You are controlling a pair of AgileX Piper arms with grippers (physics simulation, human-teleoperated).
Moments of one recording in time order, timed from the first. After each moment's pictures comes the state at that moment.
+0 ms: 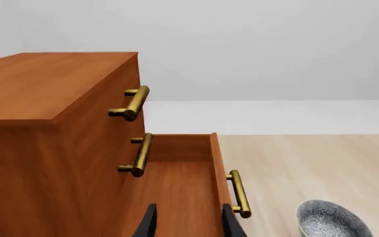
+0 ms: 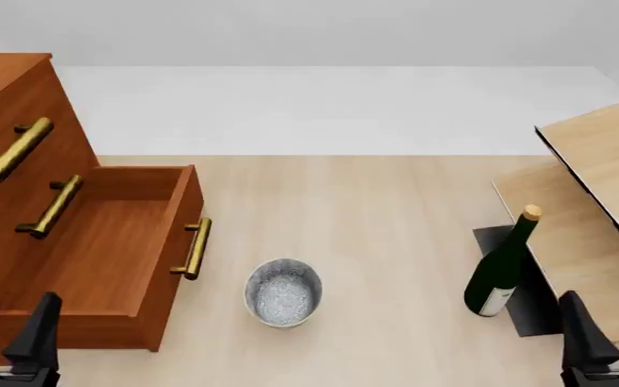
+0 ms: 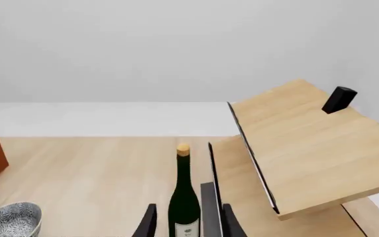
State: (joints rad) left arm 0.00 0.00 0.00 0.00 0.01; right arm 0.00 0.00 -0.01 0.01 0.00
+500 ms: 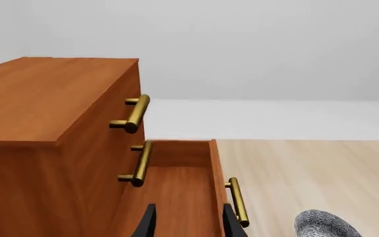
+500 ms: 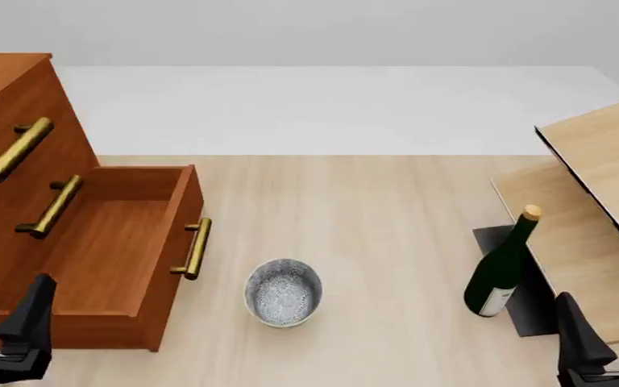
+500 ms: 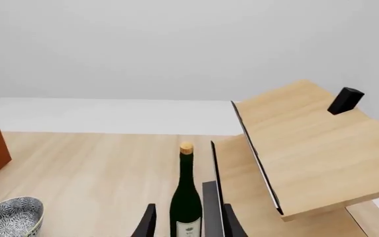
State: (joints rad) left arm 0.00 0.11 -0.09 0.00 -0.01; right arm 0.02 0.01 0.00 0.00 -0.01
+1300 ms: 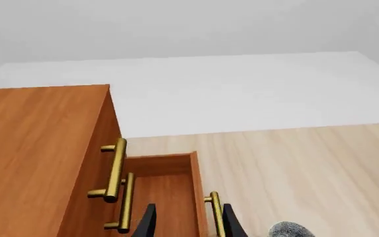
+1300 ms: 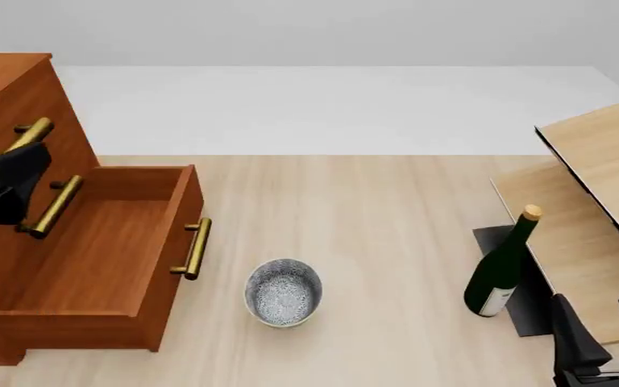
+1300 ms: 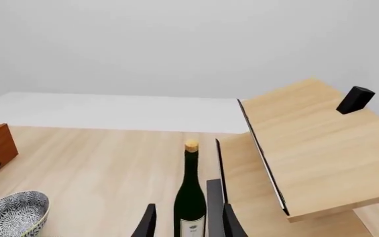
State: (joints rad) left arm -0.09 0.63 -0.78 0.41 0.00; right arm 0.04 0.02 0.00 0.00 -0.02
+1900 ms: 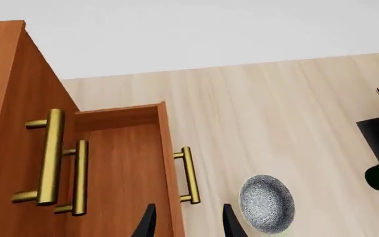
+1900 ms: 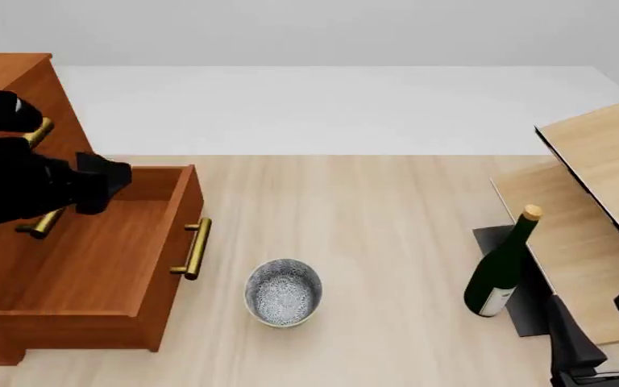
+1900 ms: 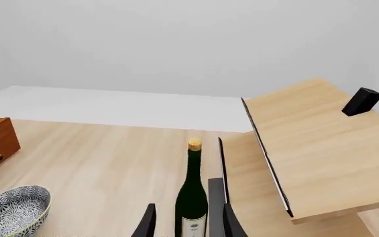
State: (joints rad) left arm -0.22 0.93 -0.95 0.65 -0.09; right arm 0.06 0.03 0.00 0.00 -0.04
